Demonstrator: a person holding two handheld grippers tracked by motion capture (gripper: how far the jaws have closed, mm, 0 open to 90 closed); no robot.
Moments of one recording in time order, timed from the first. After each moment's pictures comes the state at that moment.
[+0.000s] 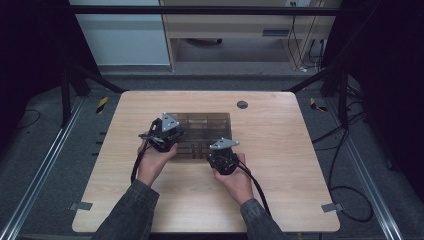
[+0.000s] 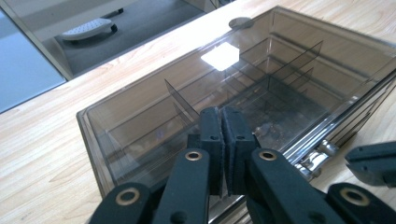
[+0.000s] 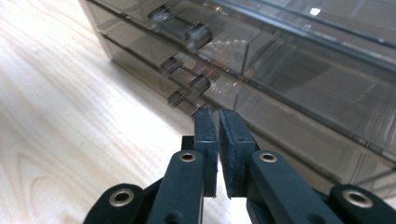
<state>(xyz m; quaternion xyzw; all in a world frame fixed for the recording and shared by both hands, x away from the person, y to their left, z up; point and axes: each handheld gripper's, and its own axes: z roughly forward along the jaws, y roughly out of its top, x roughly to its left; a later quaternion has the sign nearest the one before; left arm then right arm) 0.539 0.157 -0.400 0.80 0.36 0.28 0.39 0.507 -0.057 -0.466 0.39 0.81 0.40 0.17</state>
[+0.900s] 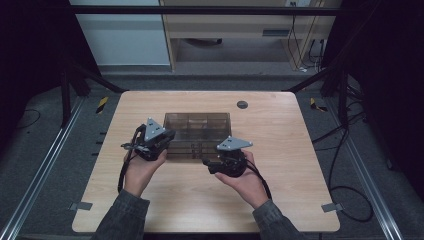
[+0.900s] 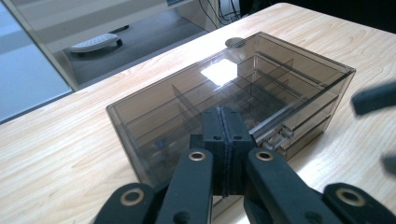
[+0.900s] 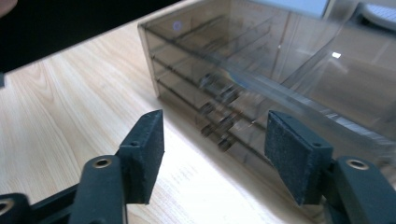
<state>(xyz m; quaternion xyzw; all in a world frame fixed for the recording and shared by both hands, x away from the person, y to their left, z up) 0.490 0.183 -0.376 0.78 0.37 0.29 0.42 0.483 -0.078 -0.424 0.34 0.79 0.48 0.17</state>
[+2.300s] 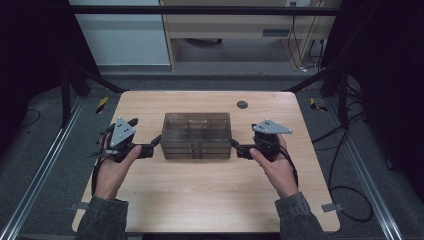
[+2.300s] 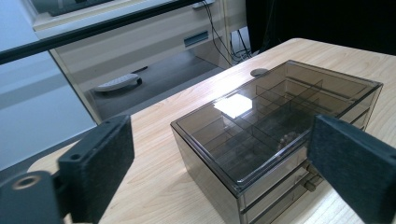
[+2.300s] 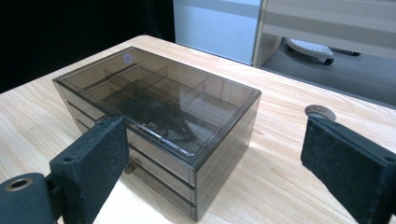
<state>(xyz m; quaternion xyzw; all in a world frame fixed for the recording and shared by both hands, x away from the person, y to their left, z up) 0.490 0.246 -0.370 0.74 0.33 0.34 0.47 0.502 -0.157 -0.387 0.39 0.74 0.50 0.25</state>
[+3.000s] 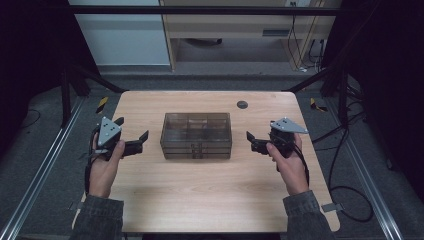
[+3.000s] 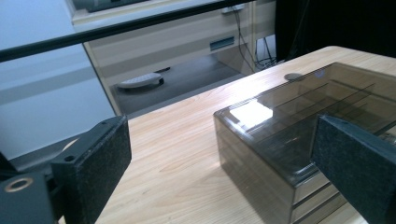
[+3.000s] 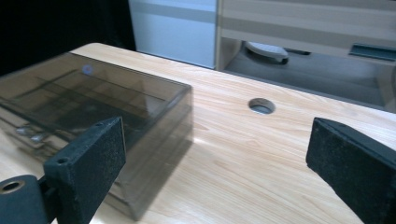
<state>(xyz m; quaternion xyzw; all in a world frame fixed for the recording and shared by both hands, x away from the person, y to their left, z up) 0.501 0.281 -0.385 0.70 0.38 0.37 0.48 0.514 -0.197 -0.397 0.44 0.70 0.48 0.30</state>
